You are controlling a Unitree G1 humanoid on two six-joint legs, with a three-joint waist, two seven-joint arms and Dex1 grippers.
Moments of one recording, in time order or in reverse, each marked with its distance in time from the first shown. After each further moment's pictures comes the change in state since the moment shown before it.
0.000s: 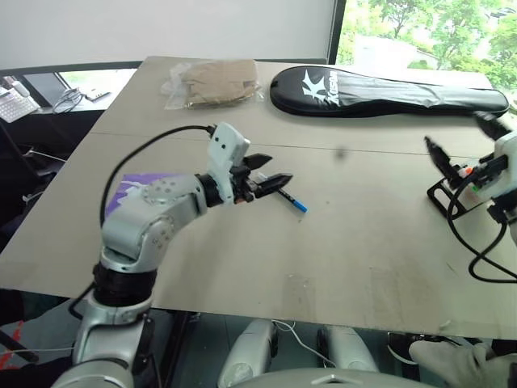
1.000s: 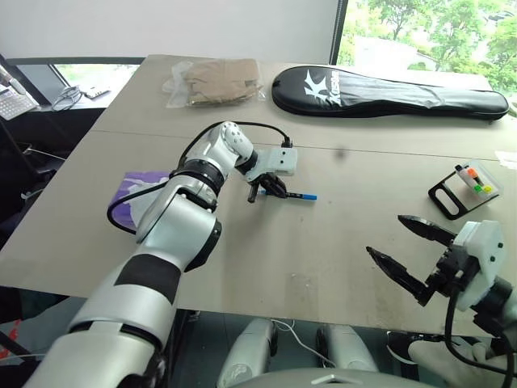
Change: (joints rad) left arm -0.762 -0.382 -0.391 1.595 0.811 -1.006 -0.765; right arm 0.537 0.119 -0.015 -0.534 0.229 0.241 -0.046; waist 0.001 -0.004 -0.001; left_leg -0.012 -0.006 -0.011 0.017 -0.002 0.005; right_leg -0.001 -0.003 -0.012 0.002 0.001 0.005
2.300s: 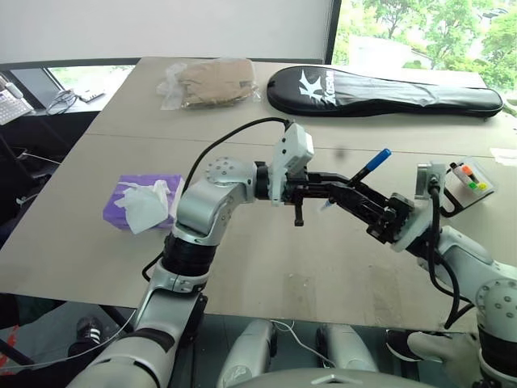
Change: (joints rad) left arm 0.602 -0.029 0.256 -1.466 -0.597 0.852 0.335; right arm -0.532 0.142 0.214 0.296 0.666 0.244 -0.414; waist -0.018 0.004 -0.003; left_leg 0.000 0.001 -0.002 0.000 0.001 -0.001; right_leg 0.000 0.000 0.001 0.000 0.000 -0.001
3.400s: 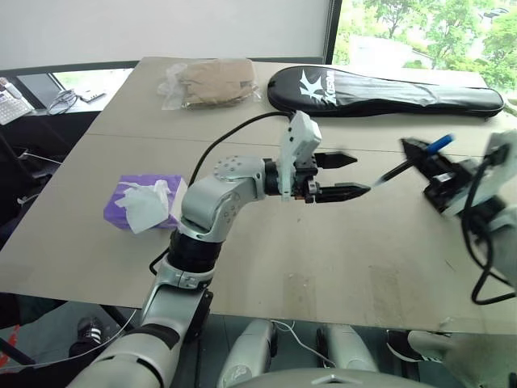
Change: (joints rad) left arm -0.011 -0.004 0.034 -0.010 -0.136 0.089 0.149; right arm -0.026 -0.309 -0.254 0.009 -0.343 -0.167 -0.071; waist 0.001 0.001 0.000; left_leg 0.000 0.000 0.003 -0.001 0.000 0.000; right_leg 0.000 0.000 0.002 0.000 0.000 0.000
